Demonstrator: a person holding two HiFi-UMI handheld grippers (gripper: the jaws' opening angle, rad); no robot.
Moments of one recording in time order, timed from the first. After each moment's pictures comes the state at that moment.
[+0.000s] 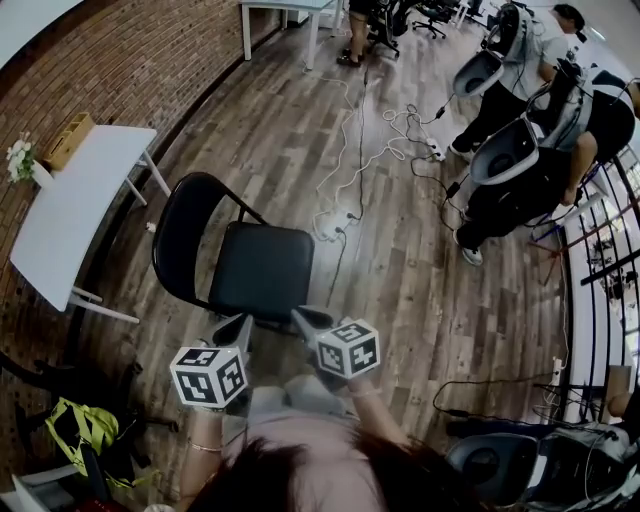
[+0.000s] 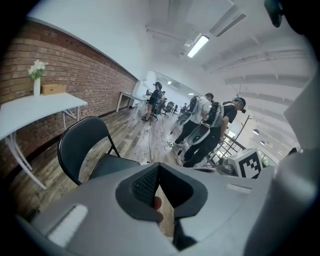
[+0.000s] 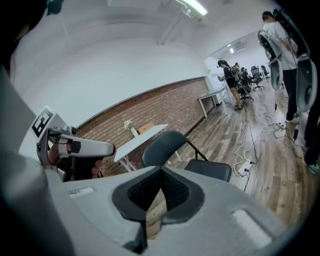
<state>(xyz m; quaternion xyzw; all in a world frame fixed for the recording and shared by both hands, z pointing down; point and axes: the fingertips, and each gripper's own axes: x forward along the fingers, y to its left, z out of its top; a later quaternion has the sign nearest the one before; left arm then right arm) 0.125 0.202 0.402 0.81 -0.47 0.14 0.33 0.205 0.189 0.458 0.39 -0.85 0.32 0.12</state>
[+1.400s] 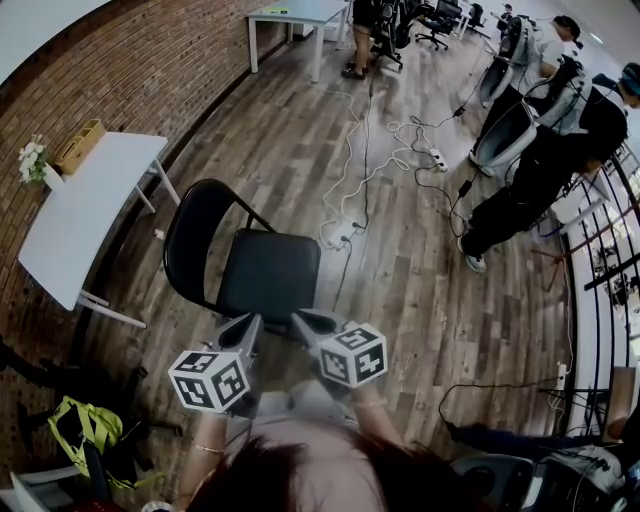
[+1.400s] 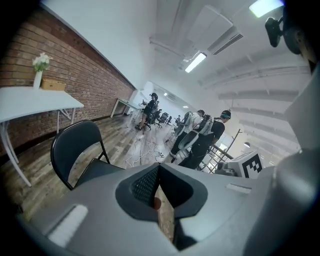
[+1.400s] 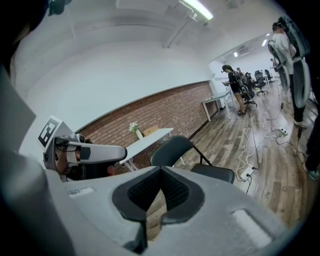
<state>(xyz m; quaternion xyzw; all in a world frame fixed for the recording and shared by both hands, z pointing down) 0.126 0.218 0.368 0.83 -0.45 0.06 0.32 0.187 0.212 0.409 0.38 -0.87 0.30 0.11</state>
